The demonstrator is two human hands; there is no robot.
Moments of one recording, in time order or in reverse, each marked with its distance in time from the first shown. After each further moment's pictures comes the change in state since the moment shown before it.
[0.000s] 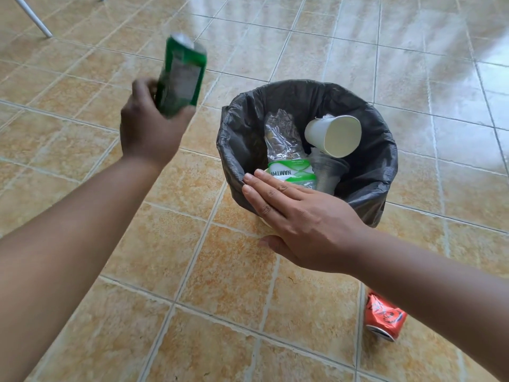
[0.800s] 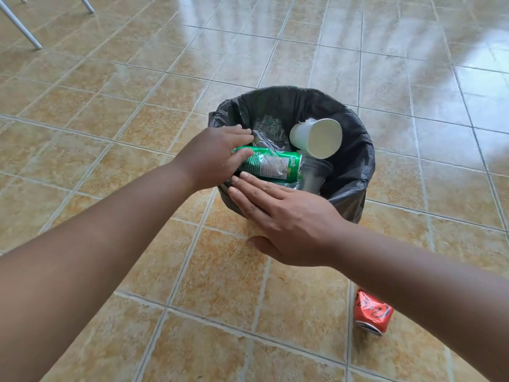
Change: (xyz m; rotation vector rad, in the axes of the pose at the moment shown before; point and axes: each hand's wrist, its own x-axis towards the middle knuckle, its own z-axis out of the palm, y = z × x) left_hand -0.037 0.069 0.029 0.067 -0.656 0.505; right_hand 0.000 0.001 -0.003 -0.027 0.060 -0.025
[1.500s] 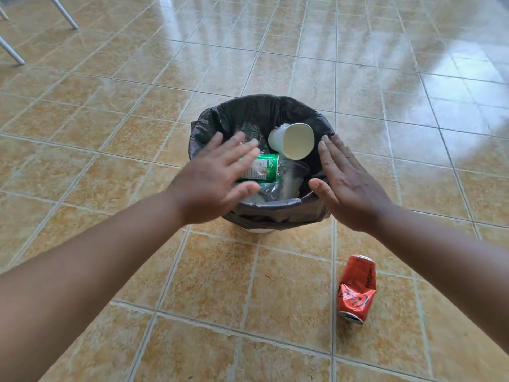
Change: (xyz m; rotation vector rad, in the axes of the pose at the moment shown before) left_hand -0.034 0.044 0.003 0.256 -0.098 0.229; right_hand -0.086 0.079 0.011 0.193 0.042 0.679
